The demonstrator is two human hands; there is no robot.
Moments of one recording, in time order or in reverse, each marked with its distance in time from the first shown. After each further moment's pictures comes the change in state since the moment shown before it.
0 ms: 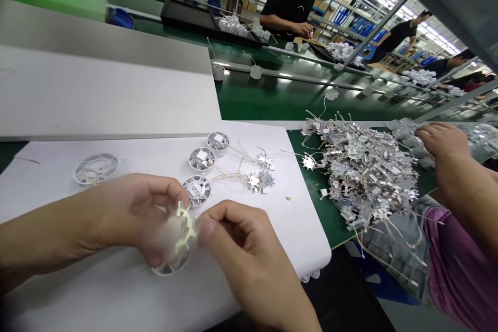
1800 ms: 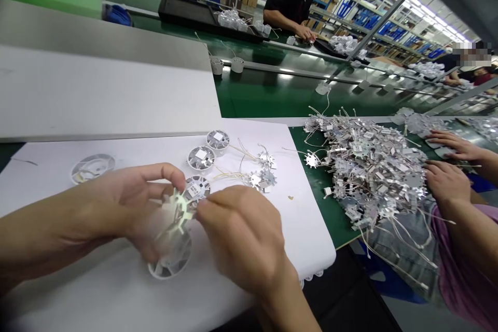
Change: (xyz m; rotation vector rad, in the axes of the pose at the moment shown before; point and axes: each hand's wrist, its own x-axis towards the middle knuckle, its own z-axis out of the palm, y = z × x) left_hand 0.003 -0.005 -0.007 -0.094 0.003 0.097; right_hand 0.020 0.016 -0.007 -0.856 0.302 -1.033
